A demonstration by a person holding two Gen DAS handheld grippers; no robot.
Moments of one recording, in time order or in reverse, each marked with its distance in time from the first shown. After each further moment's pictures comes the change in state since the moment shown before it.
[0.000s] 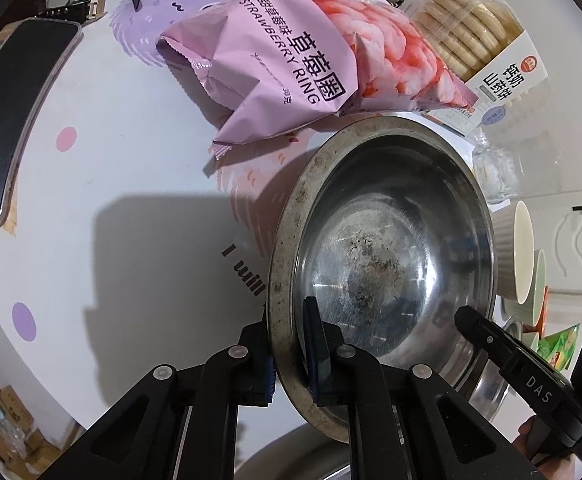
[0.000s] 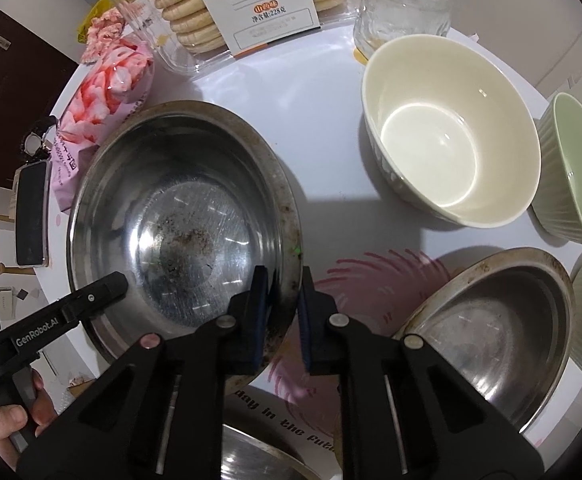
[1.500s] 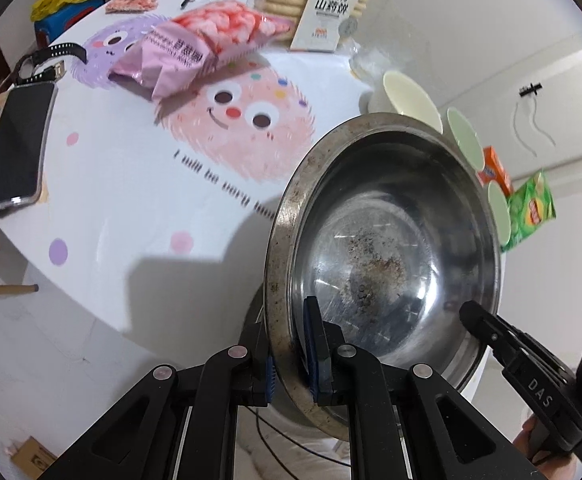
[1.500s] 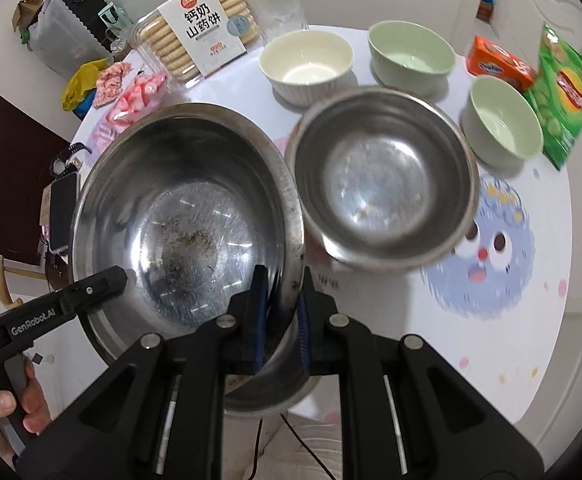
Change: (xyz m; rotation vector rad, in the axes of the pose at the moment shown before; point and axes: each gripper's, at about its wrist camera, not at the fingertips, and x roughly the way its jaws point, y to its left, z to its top) left arm -0.088 -0.031 -0.117 0.374 0.055 -0.019; right arm -0.116 0.001 -0.170 0.240 -0.192 -0.058
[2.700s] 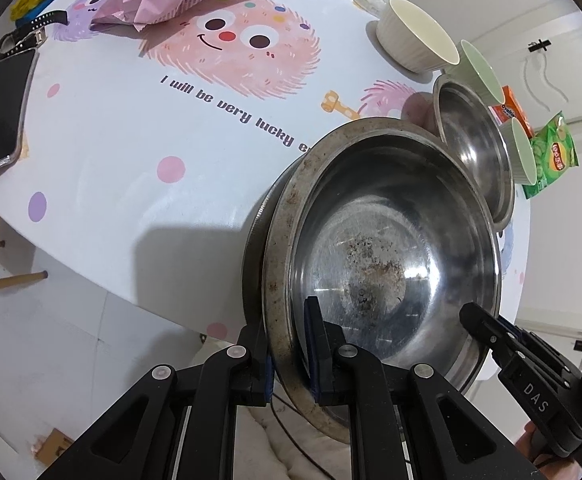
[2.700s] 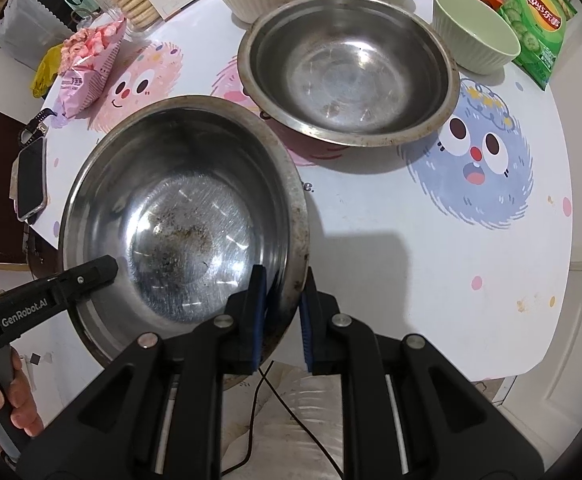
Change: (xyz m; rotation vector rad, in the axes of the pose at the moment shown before) left arm 0.039 0.003 -0.027 0.054 0.147 0.055; right arm 0.032 -0.015 -0.057 0.104 0.123 -0.055
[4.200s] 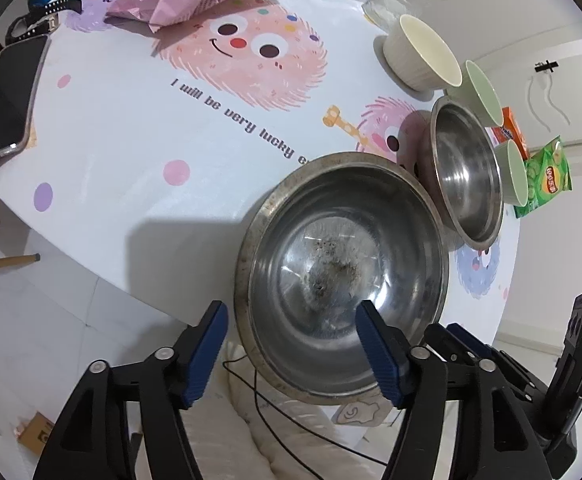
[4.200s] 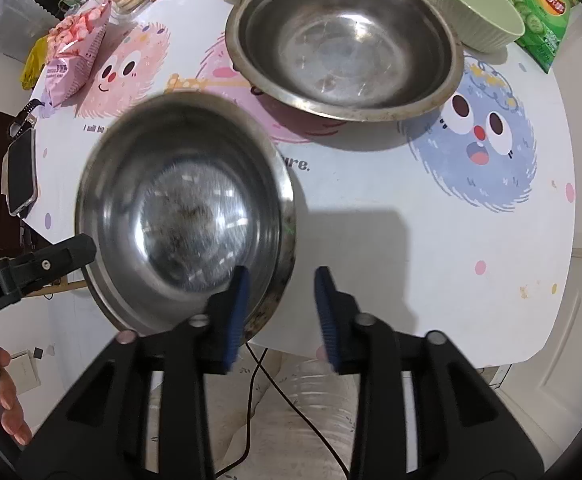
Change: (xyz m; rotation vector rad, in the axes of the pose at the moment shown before) left arm -0.016 0.004 0.008 -0.065 -0.006 -0.040; right arm 0.009 -0.003 0.001 0.025 0.078 -0.015
